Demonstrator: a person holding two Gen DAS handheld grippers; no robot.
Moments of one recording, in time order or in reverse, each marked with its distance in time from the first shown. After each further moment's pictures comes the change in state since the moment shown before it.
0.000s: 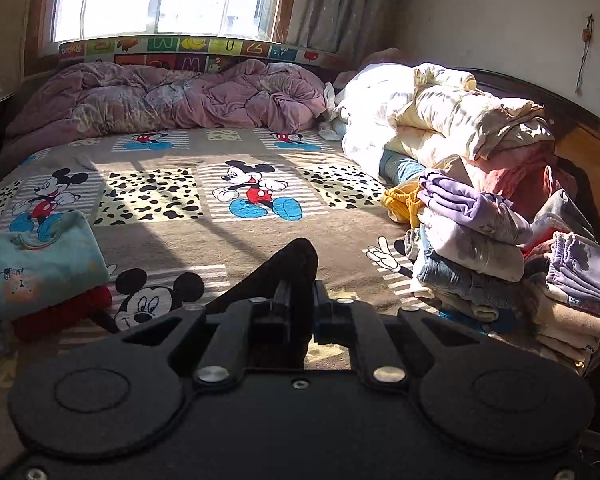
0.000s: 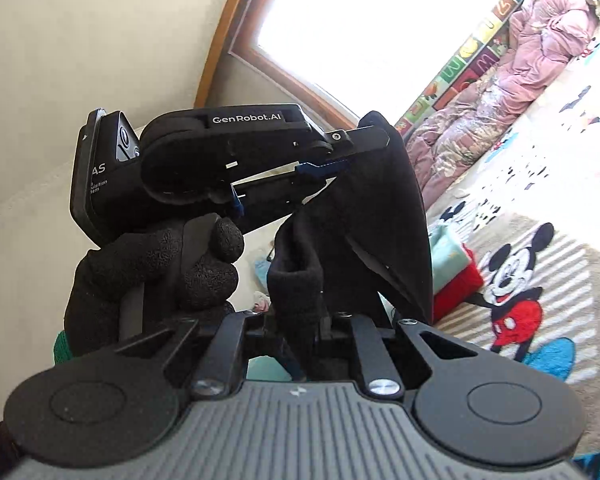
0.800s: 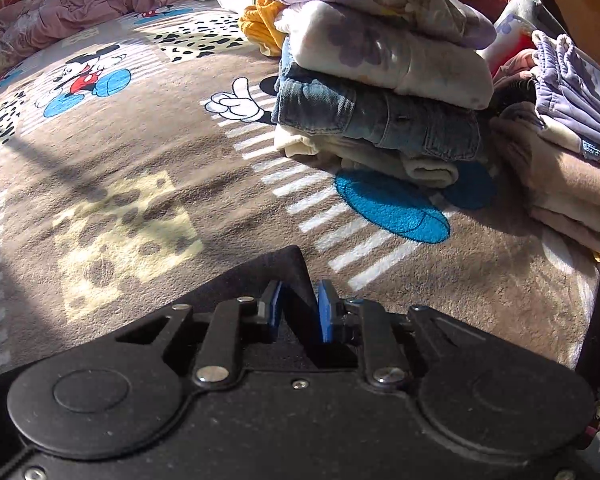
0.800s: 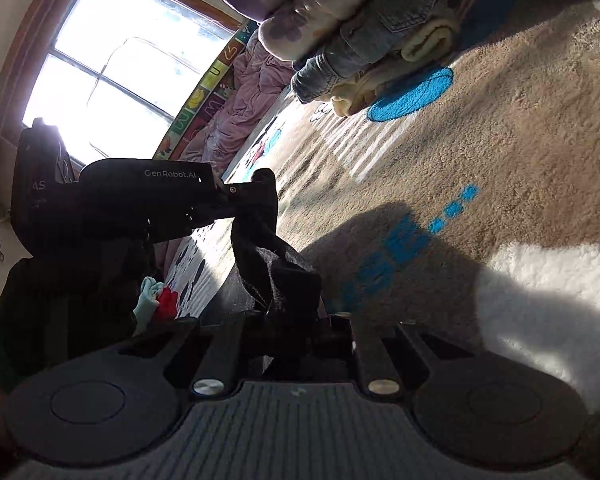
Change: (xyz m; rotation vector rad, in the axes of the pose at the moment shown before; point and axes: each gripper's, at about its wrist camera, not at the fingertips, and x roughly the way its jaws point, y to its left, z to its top) left arm 0.201 -0.176 -0.072 0.192 0.319 -0.135; right arm -0.206 -0.192 -0.007 0.256 -0.128 -0.675
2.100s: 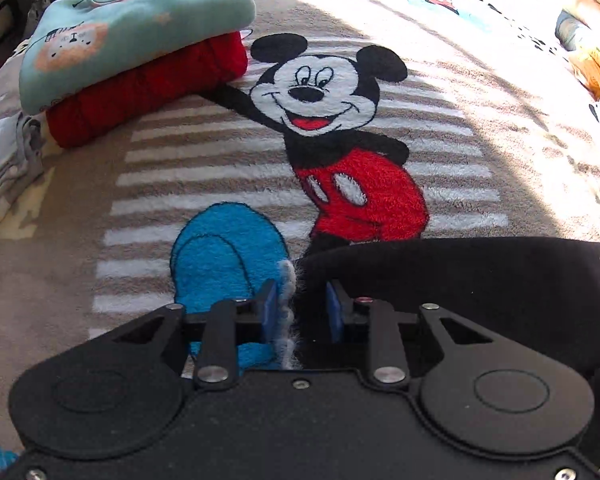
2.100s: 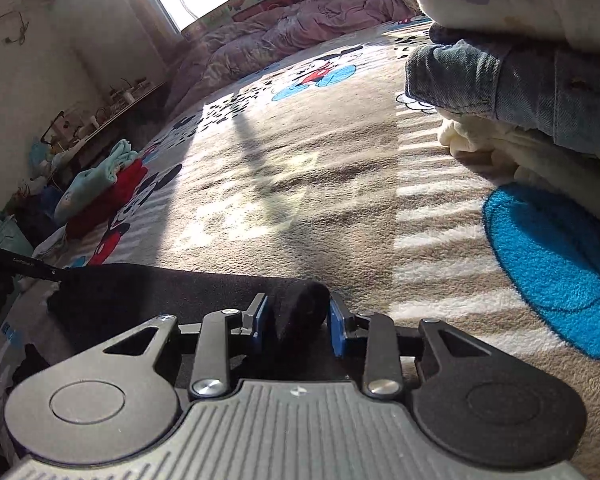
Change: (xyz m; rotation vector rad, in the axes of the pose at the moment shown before) left arm -0.099 0.315 -0.141 -0.384 0.152 0.379; right arm 0.140 0.034 0.094 -0.584 0.318 0.021
